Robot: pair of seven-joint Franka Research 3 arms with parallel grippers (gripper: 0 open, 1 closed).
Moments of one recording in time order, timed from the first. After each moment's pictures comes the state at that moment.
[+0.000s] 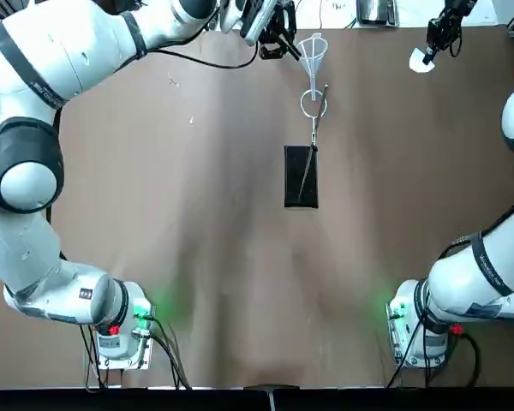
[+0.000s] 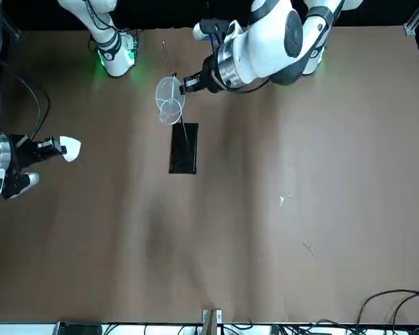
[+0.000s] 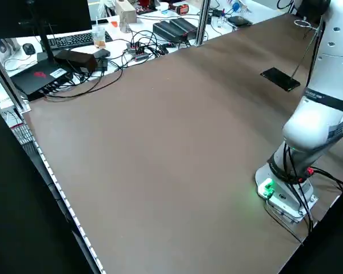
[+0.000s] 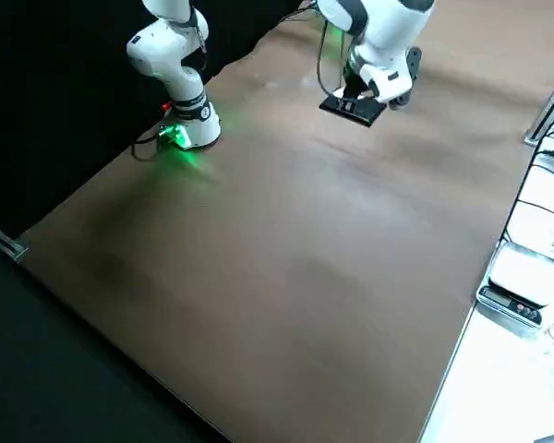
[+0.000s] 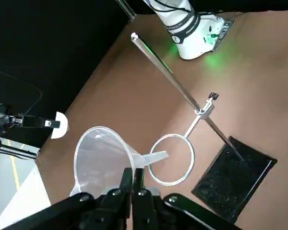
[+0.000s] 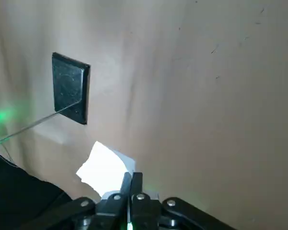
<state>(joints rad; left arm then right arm) -0.15 0.31 -0.71 -1.54 -0.63 2.20 2.13 -0.06 0.34 -0.07 -1.42 0.30 1.32 -0.39</state>
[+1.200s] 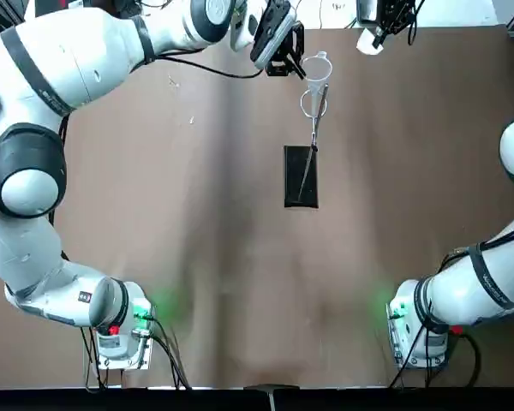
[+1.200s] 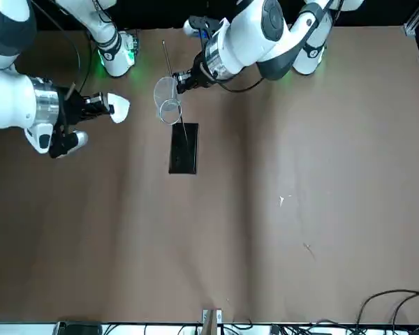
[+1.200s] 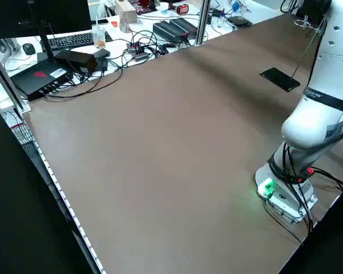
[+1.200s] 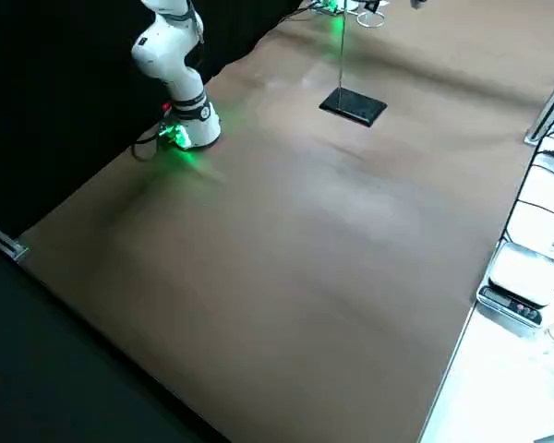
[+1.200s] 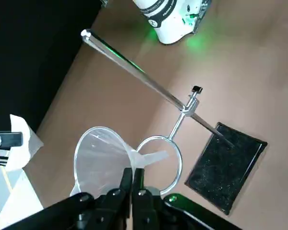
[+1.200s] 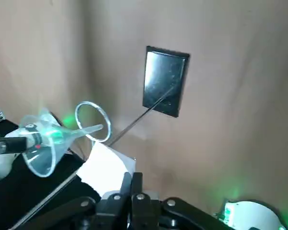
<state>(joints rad) -0.21 0.32 -0.72 -1.58 -0.49 2.24 2.12 0.20 0.20 -0.05 -1.42 0.55 1.27 0.05</state>
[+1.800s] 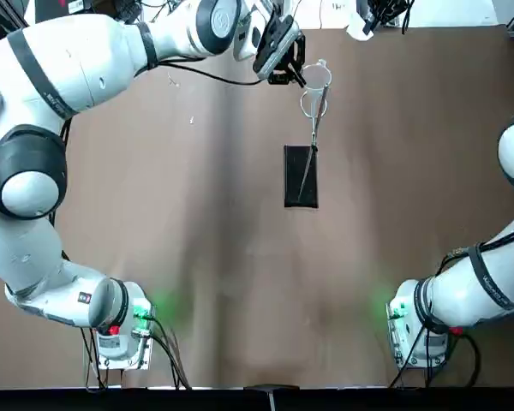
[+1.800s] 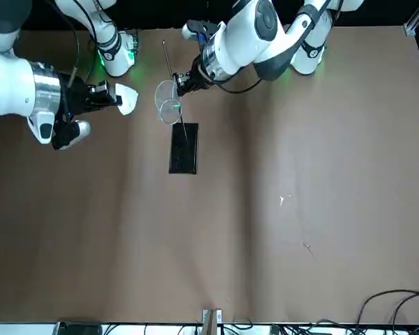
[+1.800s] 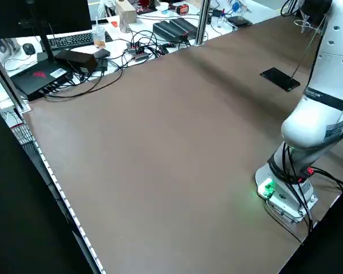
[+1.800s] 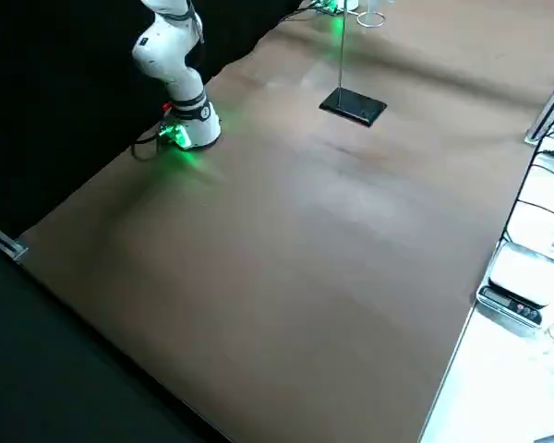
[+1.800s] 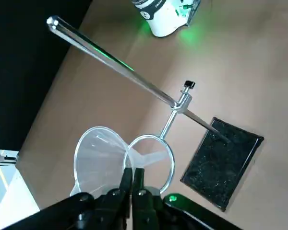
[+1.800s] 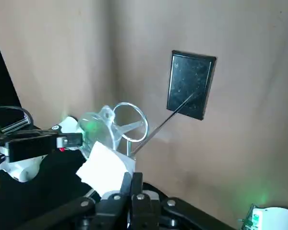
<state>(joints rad) -0.23 0.32 -0.72 -1.61 -0.46 2.28 2.11 0.23 0.20 -0.05 -1.36 0.63 1.27 0.14</state>
